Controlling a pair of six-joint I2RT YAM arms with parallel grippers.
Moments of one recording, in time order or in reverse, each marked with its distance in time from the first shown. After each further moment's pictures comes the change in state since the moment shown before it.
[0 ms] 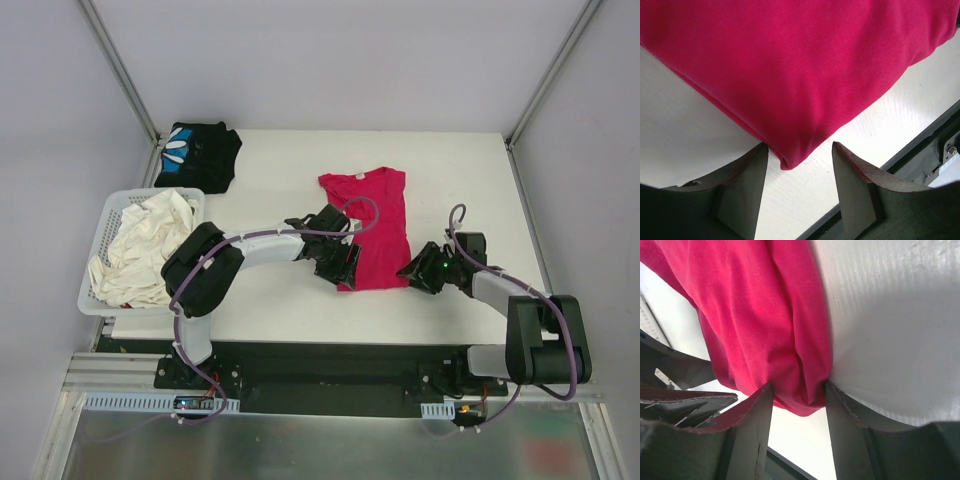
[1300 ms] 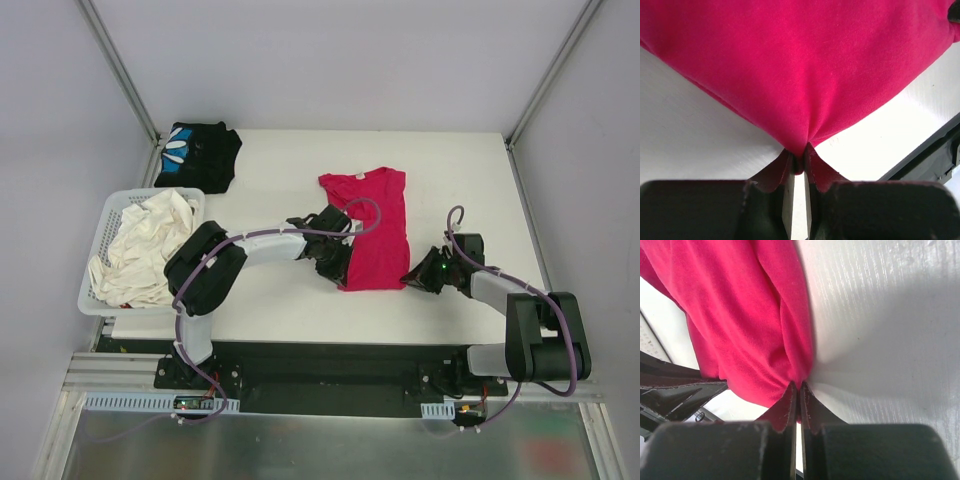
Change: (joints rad) left arm 0.000 0.018 0.015 -0.016 -0.009 0.040; right arm 0.021 0.017 -0.005 0.007 0.027 0.020
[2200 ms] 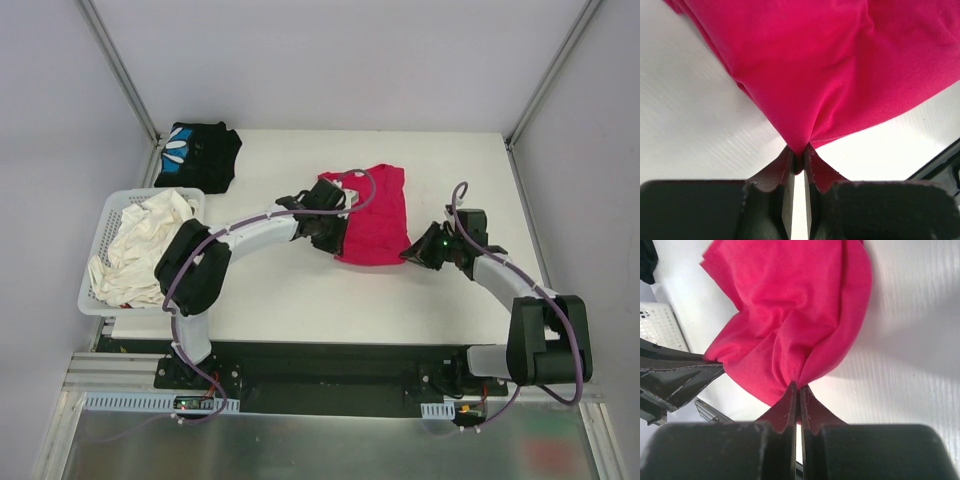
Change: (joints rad) left arm 0.074 -0.040 0.127 -0.074 -0.105 0.089; right arm 0.016 -0.025 0.171 -0.094 0.001 -0.004
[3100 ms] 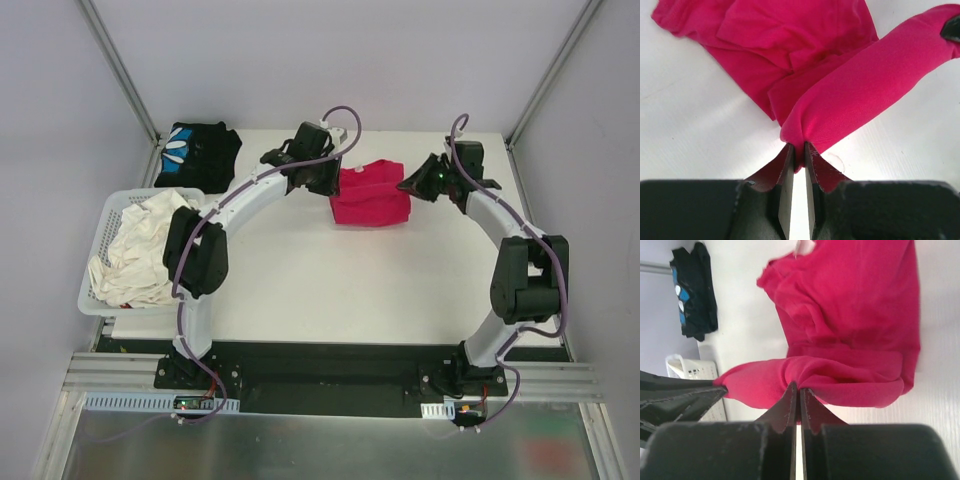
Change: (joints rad) left arm 0.165 0.115 0.421 -0.087 -0.040 0.094; right arm 0.008 0.360 0.581 -0.024 0.048 0.008
